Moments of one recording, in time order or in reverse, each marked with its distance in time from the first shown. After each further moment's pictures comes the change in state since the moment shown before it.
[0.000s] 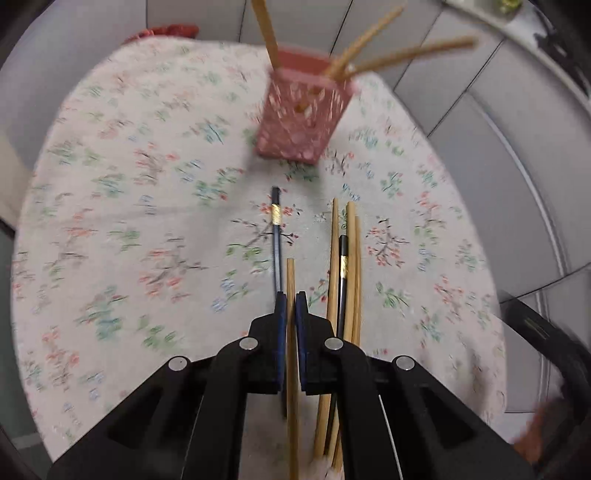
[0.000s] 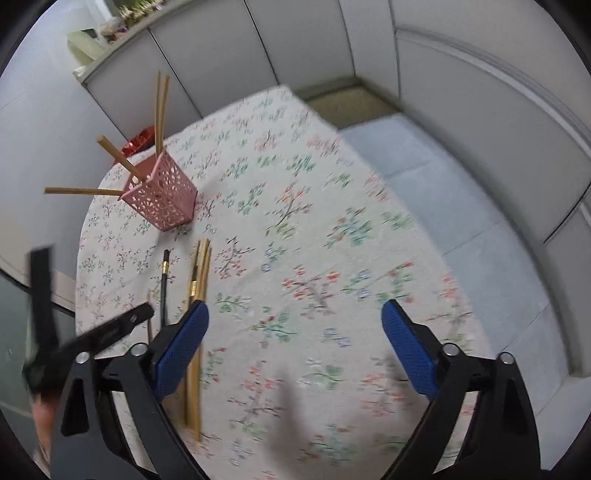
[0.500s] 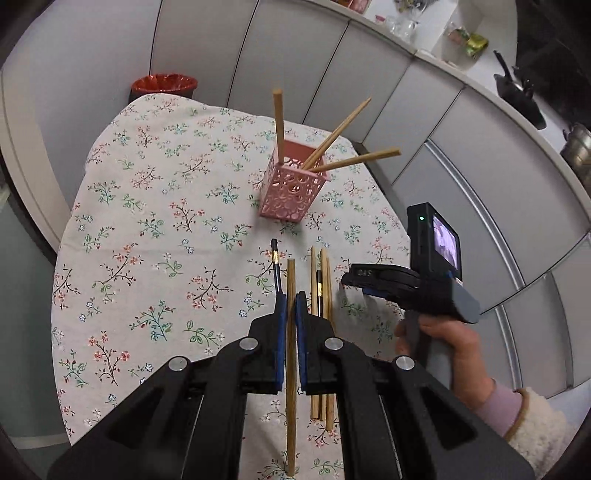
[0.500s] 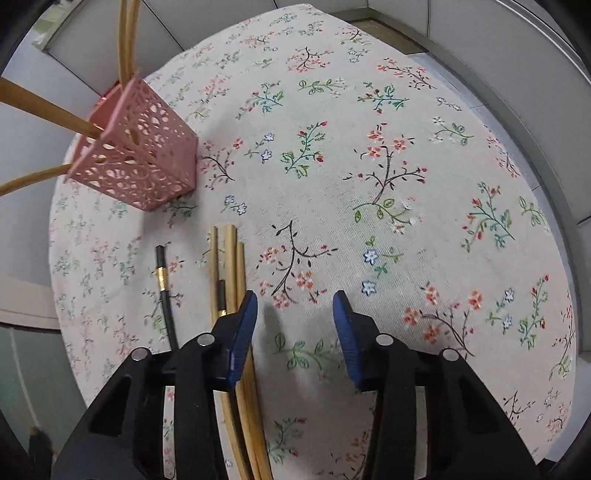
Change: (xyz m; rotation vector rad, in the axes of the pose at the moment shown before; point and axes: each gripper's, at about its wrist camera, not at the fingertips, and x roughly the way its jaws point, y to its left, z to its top) left arm -0.098 0.031 -0.012 0.000 -0.182 -0.125; right arm 0.121 0.075 0.031 0.024 0.233 -0.095
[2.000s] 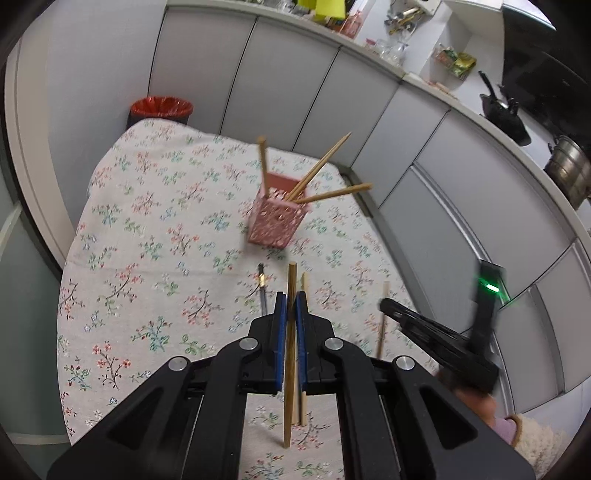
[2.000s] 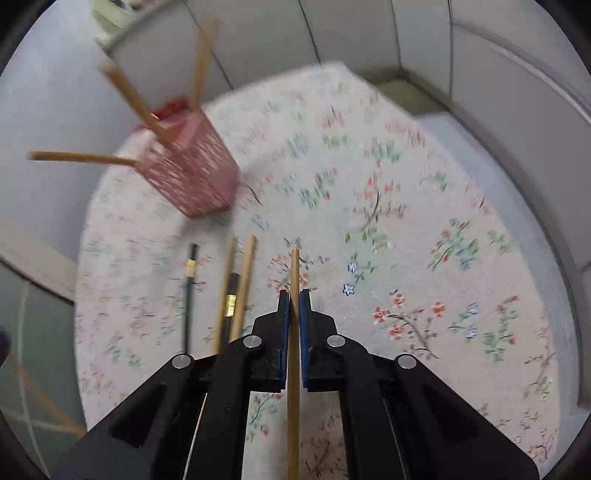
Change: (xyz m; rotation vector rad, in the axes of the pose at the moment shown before) left arm -0.041 -0.020 0.002 0.002 -0.108 -0.033; right arm -0.079 -0.023 -0.047 -0.176 -0.318 0.168
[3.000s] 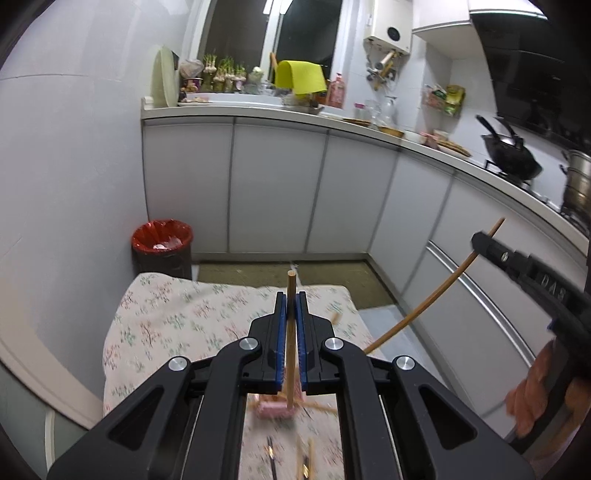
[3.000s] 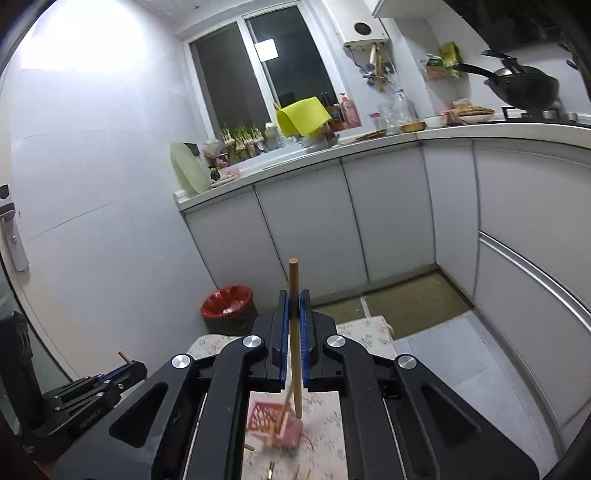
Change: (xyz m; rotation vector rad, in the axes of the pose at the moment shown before) left arm 0.018 -0.068 0.194 0.150 -0.284 0.147; right arm -0.169 0.034 0.214 -0.103 -0.555 0.163
